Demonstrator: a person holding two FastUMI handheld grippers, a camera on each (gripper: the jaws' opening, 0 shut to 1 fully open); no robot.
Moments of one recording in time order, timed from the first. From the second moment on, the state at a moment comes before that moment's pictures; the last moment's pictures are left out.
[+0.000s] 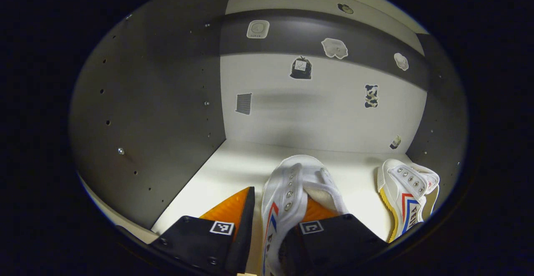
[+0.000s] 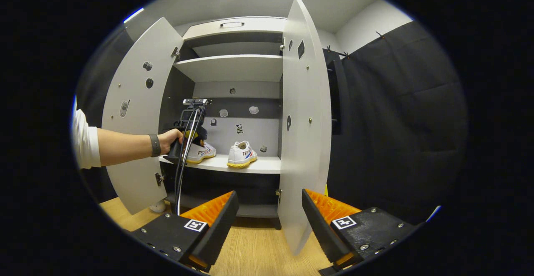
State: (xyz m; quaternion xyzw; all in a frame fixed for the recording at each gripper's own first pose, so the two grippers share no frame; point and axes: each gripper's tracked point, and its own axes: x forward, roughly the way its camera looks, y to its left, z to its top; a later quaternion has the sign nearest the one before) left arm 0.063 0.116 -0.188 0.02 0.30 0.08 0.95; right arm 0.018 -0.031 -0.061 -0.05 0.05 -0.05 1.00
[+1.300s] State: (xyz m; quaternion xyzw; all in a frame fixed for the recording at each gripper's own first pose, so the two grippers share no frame) left arm -0.009 0.097 -0.119 0.02 0.23 -0.05 0.97; right arm 0.029 -0.019 -0.065 -0.02 0.04 -0.02 1.00
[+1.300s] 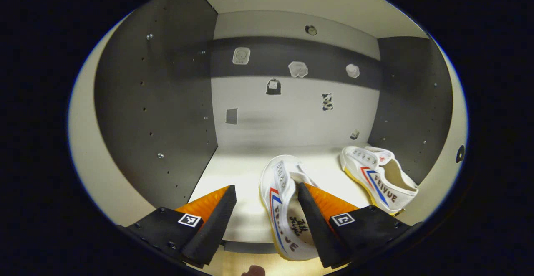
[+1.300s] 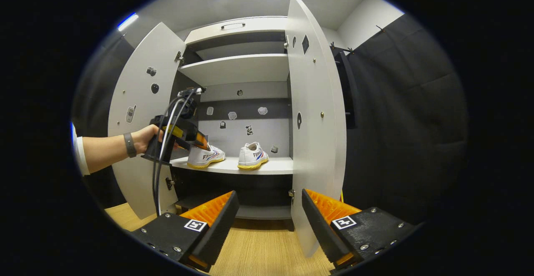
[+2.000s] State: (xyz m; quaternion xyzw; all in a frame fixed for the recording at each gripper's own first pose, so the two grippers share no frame) left arm -0.187 0.096 -0.037 -0.01 0.05 -0.05 1.00; right arm 0.027 -0.012 -0.043 -0.02 0.03 0.00 1.00
